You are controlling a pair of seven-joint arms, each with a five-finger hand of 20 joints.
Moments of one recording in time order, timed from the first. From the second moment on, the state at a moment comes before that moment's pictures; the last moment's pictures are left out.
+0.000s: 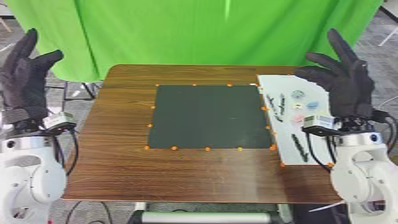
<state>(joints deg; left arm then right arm) 109.5 -57.9 -101.1 -112.7 55.2 13.7 26.9 -105.4 -62.2 95.6 -114.3 -62.3 0.9 -19.6</state>
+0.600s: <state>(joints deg) 112.3 -57.6 -103.0 -114.4 57.0 12.1 25.7 -112.1 -59.9 96.5 -118.7 -73.7 7.0 -6.5</state>
